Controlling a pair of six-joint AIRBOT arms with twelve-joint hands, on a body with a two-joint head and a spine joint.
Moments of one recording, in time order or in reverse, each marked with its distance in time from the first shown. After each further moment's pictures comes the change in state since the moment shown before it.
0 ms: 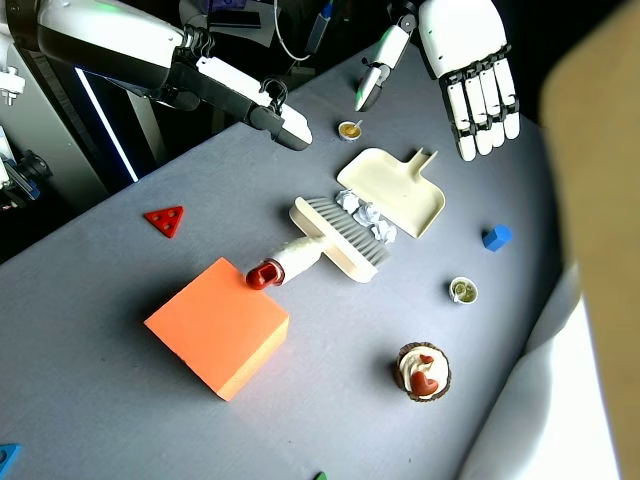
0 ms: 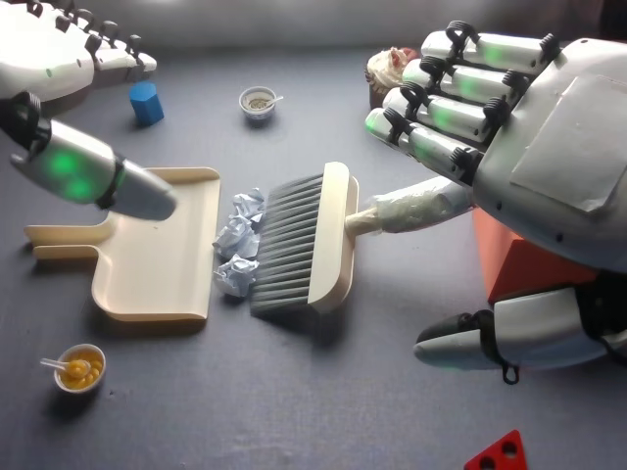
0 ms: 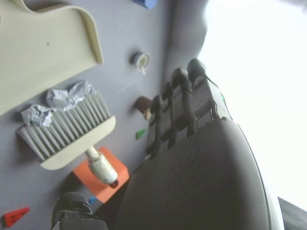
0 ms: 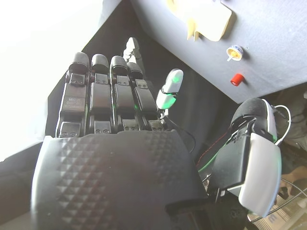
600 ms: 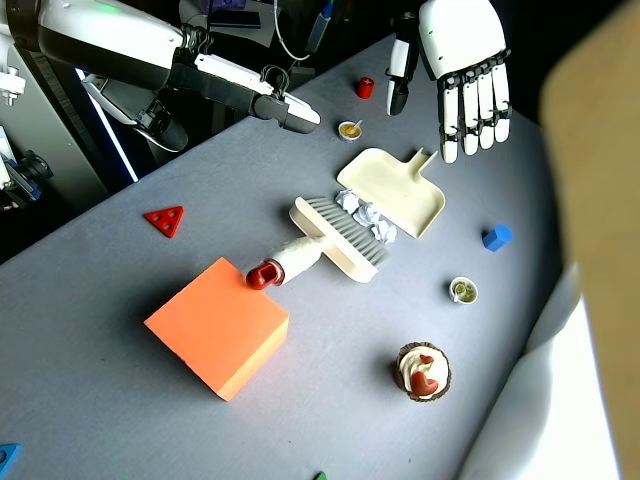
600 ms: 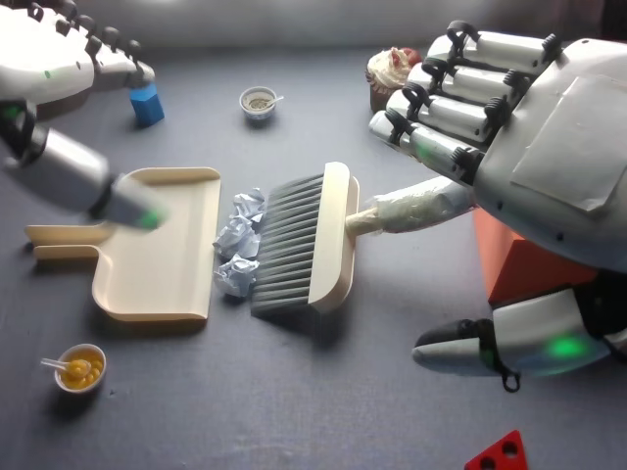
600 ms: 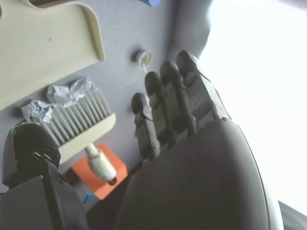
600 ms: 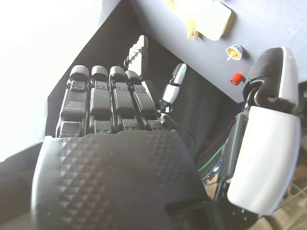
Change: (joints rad) left arm 0.006 0.000 0.012 -0.036 -0.040 0.003; right arm 0.000 0.000 0.001 0.002 0.000 0.000
